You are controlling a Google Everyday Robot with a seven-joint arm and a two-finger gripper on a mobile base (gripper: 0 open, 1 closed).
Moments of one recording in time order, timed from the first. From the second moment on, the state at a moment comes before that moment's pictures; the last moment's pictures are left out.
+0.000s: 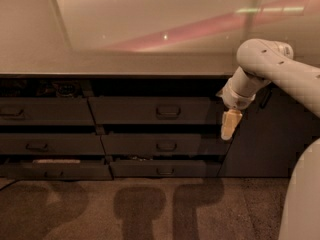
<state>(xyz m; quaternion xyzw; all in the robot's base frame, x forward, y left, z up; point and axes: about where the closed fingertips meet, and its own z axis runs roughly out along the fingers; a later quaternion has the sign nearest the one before) 0.639 -0.232 0.682 -0.68 0.73 0.02 0.12</state>
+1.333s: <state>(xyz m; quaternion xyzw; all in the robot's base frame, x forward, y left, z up) 0.643 -0.233 0.685 -0.70 0.69 0.06 0.17</state>
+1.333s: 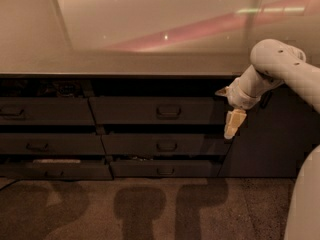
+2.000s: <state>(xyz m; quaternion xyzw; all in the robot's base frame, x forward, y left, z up) 0.631 -0.221 0.668 -0.74 0.64 0.01 0.19</state>
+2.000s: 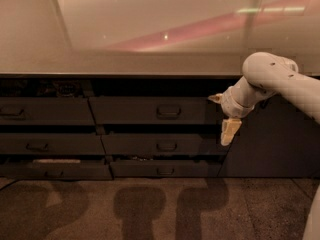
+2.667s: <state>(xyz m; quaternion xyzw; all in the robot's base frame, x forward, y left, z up) 0.637 -0.229 0.663 -0.72 0.68 0.02 0.16</state>
